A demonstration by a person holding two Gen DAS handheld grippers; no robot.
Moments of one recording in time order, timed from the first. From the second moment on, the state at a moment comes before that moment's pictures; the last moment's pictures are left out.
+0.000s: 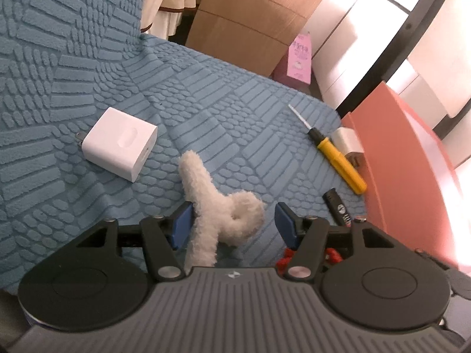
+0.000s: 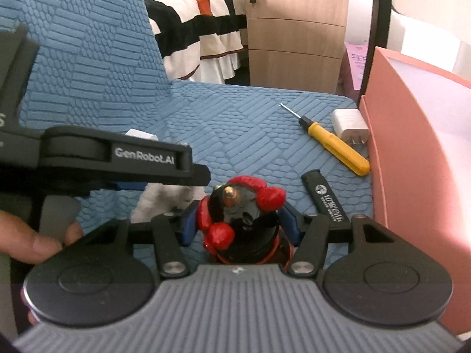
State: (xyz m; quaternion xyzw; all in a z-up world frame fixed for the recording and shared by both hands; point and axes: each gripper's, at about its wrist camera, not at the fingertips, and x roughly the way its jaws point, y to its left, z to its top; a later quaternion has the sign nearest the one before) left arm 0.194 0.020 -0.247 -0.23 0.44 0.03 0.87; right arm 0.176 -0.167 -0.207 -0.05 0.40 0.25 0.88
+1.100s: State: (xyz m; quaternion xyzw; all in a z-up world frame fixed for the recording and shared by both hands) left arm 0.138 -0.001 -0.143 -0.23 0.40 0.01 0.89; right arm 0.172 -0.228 -0.100 -0.03 0.35 0.25 0.90
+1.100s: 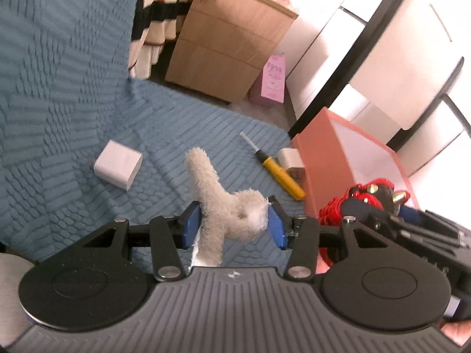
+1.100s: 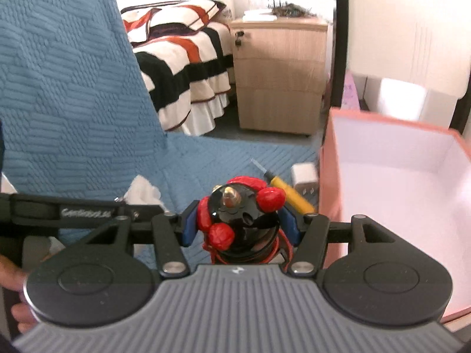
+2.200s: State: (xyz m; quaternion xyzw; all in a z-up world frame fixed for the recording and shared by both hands) left arm 0.219 -0.155 -0.021 -0.22 0.35 -0.10 0.90; right arm 0.206 -0.370 -0.019 0.03 0.28 0.17 0.94
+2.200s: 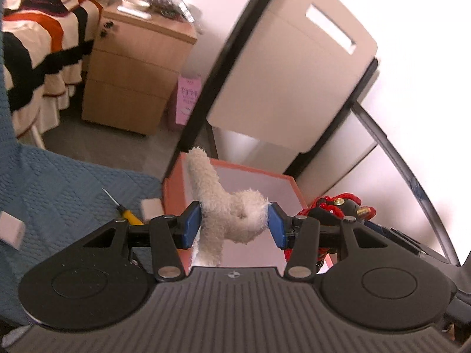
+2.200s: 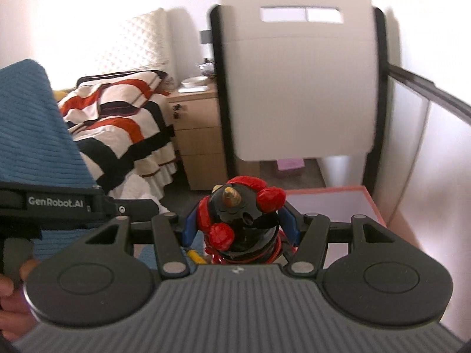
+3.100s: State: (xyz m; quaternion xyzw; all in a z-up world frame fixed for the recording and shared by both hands) left arm 0.279 -0.255 -0.157 -0.19 0.48 -0.11 0.85; right arm 0.248 -0.446 -0.161 0.06 0.45 0.11 0.89
